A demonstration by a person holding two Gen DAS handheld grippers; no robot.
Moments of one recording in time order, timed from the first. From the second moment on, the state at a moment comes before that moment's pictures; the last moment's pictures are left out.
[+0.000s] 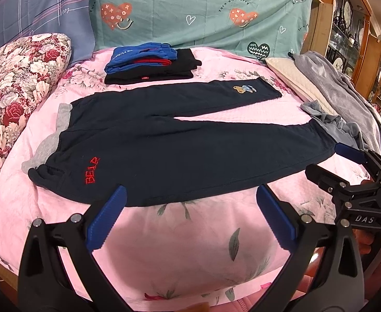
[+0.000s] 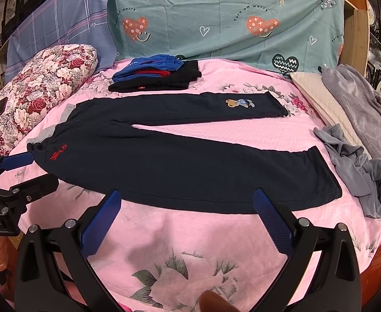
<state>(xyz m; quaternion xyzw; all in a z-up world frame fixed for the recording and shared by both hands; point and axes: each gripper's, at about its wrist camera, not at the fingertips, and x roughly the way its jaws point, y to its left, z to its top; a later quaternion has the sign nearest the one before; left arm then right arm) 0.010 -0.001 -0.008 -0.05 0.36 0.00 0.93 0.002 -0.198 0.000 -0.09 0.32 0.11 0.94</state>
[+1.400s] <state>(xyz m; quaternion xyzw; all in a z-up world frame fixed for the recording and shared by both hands) 0.103 0.197 0.015 -0.01 0.37 0.06 0.93 0.092 -0.134 0.019 -0.15 0.33 0.29 0.89</state>
